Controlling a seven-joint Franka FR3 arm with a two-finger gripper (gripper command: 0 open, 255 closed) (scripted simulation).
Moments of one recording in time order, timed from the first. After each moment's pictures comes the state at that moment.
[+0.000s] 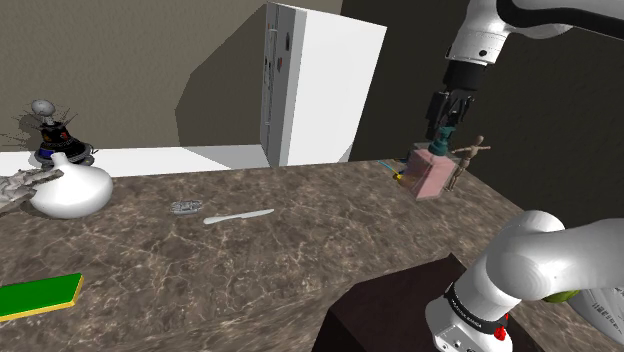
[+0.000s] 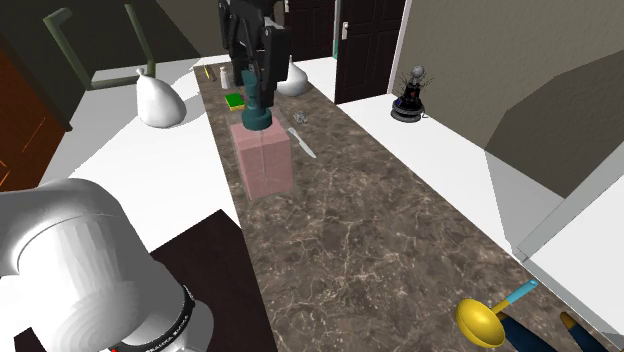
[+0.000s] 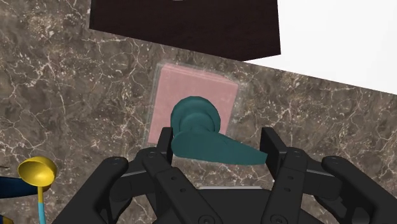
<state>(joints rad) -0.02 -0.78 -0.08 -2.24 0.03 1.36 0.10</state>
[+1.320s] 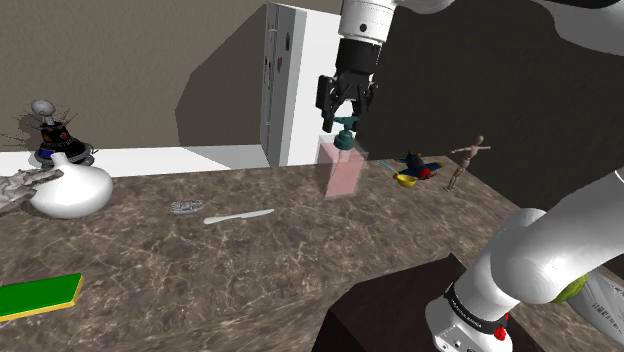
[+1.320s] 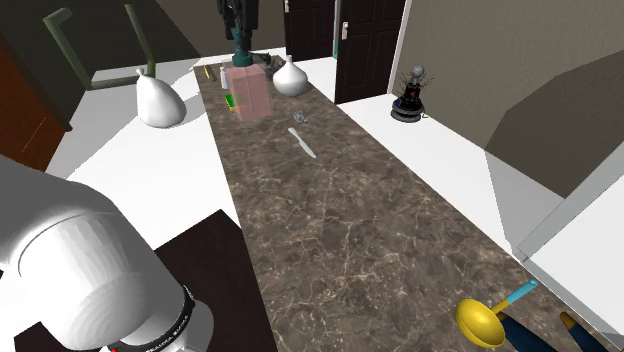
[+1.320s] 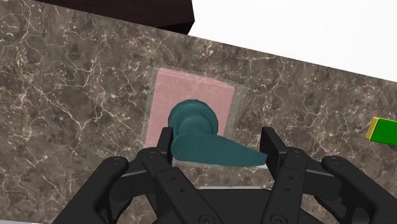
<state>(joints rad) 0.08 -0.32 0.26 -1.88 0.21 1.51 0.50</state>
